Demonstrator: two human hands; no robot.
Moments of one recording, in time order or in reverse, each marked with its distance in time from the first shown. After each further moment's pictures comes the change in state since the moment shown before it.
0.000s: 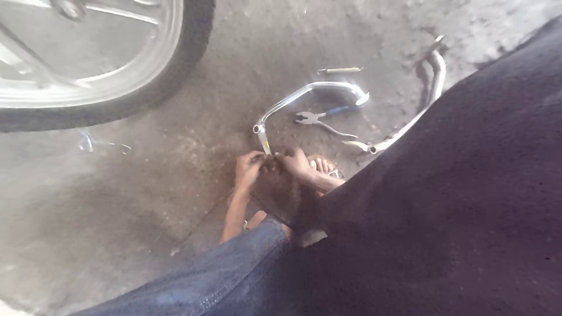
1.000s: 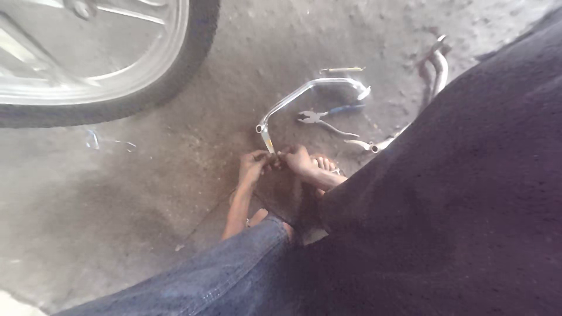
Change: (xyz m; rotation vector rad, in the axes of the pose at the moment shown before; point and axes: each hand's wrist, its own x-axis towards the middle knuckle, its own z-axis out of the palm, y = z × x) left_hand 0.003 -0.004 0.003 -0.088 -0.048 -0.066; right_hand -0.001 -0.003 0.002 0.044 0.060 0.056
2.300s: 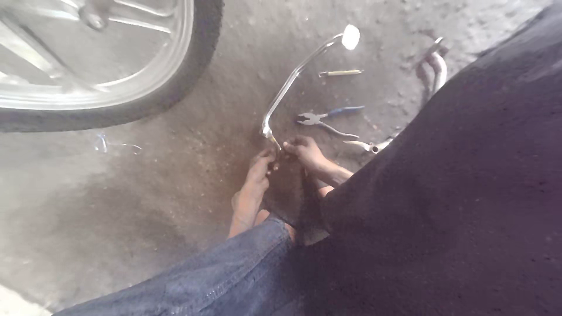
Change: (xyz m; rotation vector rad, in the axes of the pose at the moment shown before) left_hand -0.016 0.036 0.028 -0.440 0.043 -0.240; right_hand -0.002 -0.012 -0.029 0.056 -0.080 -0.239
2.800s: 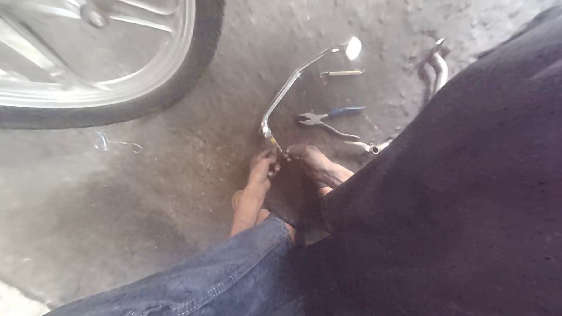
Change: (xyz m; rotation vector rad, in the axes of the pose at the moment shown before) left_hand 0.005 -0.009 -0.002 0.025 -0.007 -0.029; right_hand -0.011 0.007 -0.005 0.339 -0.074 0.224
